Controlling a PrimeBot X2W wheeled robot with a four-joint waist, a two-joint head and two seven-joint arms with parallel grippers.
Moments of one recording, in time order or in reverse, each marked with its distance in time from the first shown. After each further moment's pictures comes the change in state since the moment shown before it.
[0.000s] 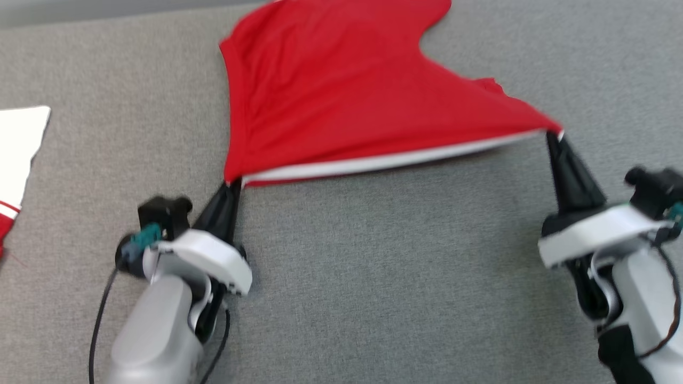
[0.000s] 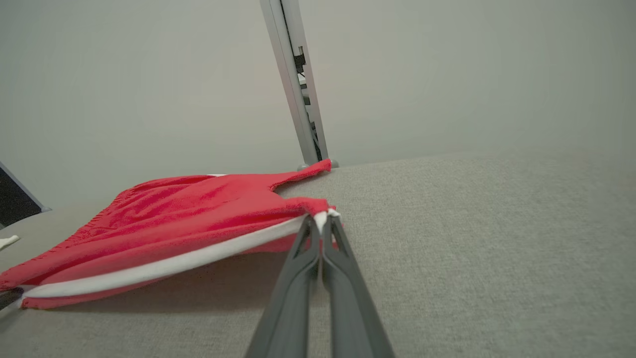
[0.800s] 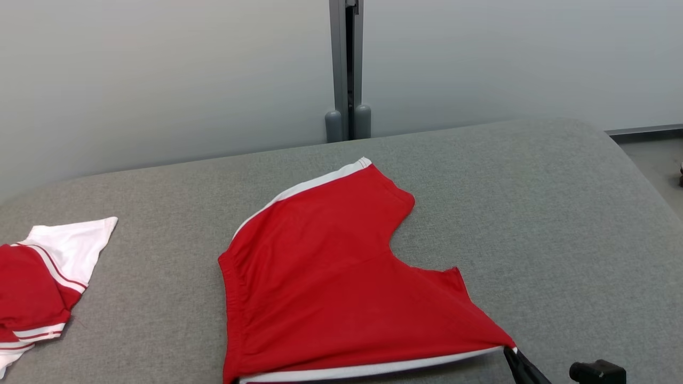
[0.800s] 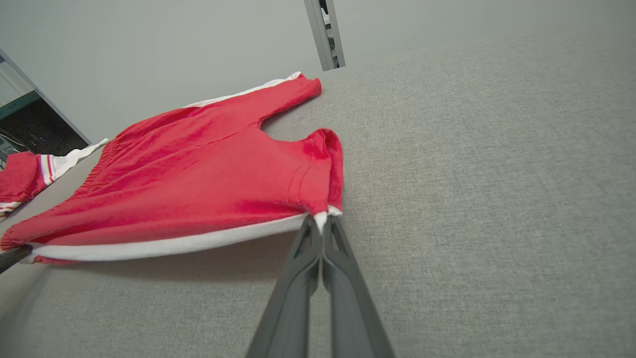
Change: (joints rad) left arm 0.583 0.013 0.010 -0.118 -0.076 0.000 0.000; right arm 0.506 0.007 0.148 0.012 0.026 0.000 0.000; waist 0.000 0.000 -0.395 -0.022
